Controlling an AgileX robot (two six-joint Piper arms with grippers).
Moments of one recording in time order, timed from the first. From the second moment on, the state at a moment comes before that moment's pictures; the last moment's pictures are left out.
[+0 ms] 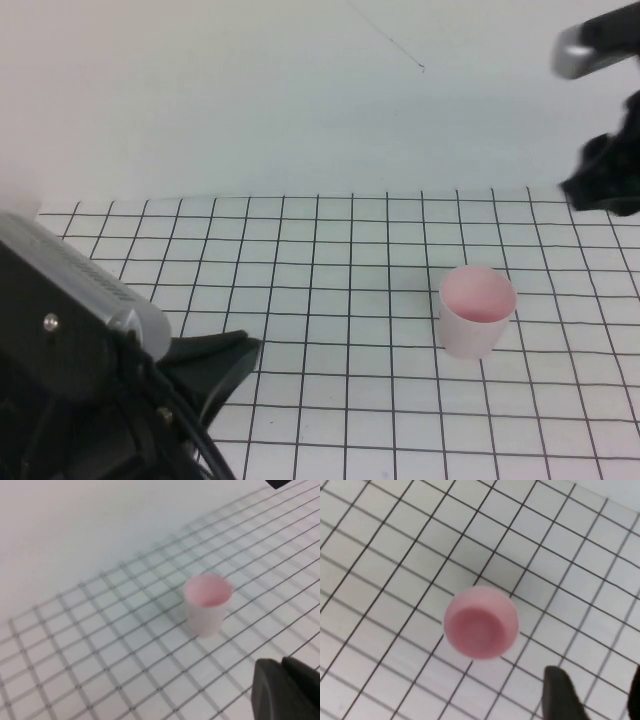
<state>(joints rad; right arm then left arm) 0.37 1.47 -1.37 -0.01 0.89 -0.12 -1.35 0.82 -0.79 1.00 0.73 -1.10</state>
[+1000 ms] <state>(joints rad) 0.37 0.15 -0.40 -0.18 0.65 0.10 -1.35 0.82 -0.79 1.28 0.26 -1.13</state>
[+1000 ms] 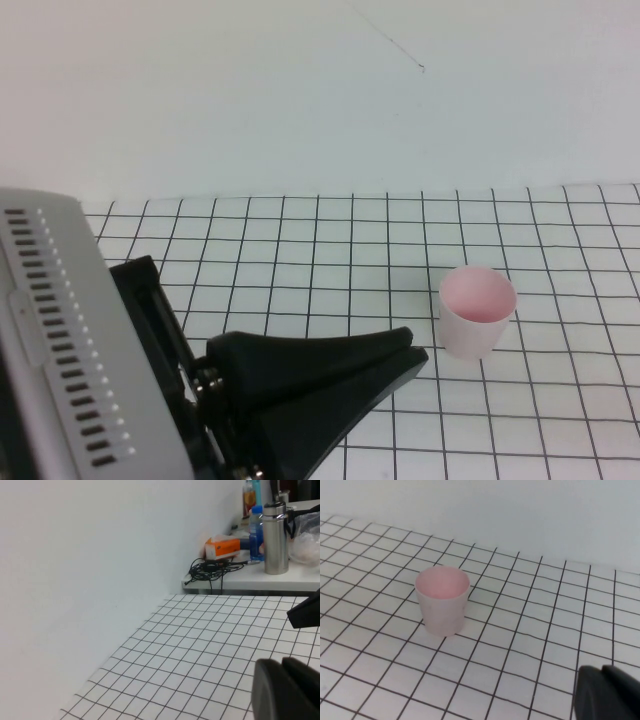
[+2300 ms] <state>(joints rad) 0.37 0.14 -0.40 -0.14 0.65 0.13 -1.29 0.82 -0.79 1.44 0.29 -1.11</state>
